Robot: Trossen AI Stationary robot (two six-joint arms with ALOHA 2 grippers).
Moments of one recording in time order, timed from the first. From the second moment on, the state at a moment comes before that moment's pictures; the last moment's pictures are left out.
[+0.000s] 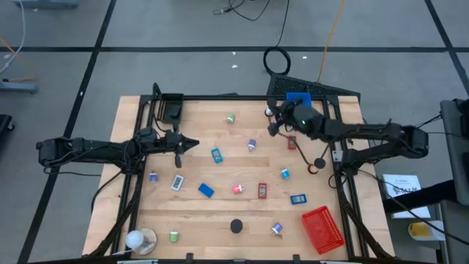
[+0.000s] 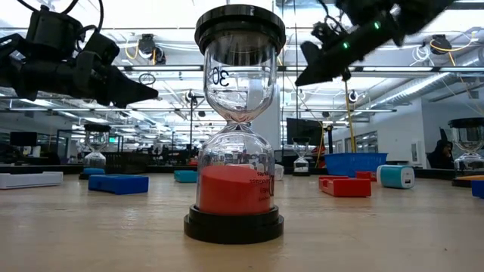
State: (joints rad) left arm 0.32 0.88 0.04 0.77 0.19 0.10; right arm -0.33 1.18 0.73 0.13 0.42 0.07
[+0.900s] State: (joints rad) left arm 0.32 0.88 0.04 0.70 0.18 0.12; right arm -0.66 1.68 1.39 -0.72 0.13 0.27
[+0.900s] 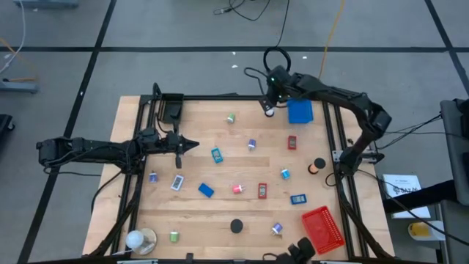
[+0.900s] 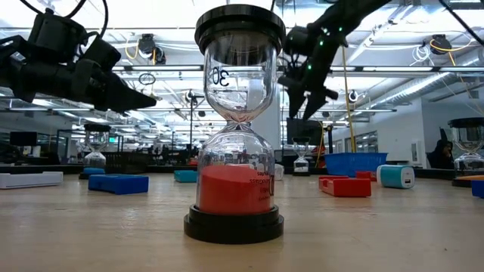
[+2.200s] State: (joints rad) left arm 0.32 0.88 0.04 0.68 0.18 0.11; right arm -0.68 1.79 1.27 -0.52 0.13 0.18
